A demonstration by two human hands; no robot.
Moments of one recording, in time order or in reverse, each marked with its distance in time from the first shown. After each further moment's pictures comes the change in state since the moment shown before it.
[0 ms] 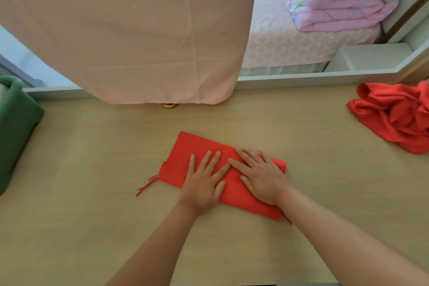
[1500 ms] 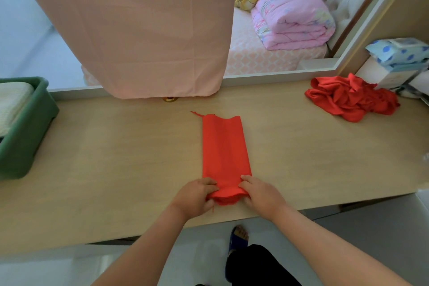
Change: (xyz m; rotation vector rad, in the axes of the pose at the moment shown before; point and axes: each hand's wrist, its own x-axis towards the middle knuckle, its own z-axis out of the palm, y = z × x) left_hand -0.140 0.017 -0.035 -0.405 -0.159 0.220; right_hand -0.146 -0.130 -0.007 0.240 -0.104 0.286
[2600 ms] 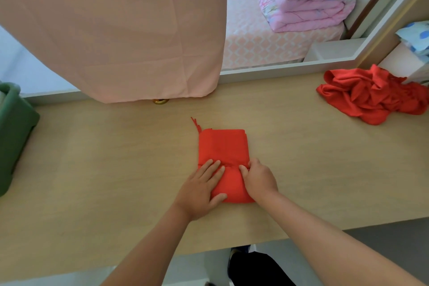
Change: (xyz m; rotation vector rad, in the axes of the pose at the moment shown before) left_hand 0.077 -0.017 0.002 0.243 0.048 -0.020; right_hand 0.100 0.027 -0.023 0.351 0.236 0.542
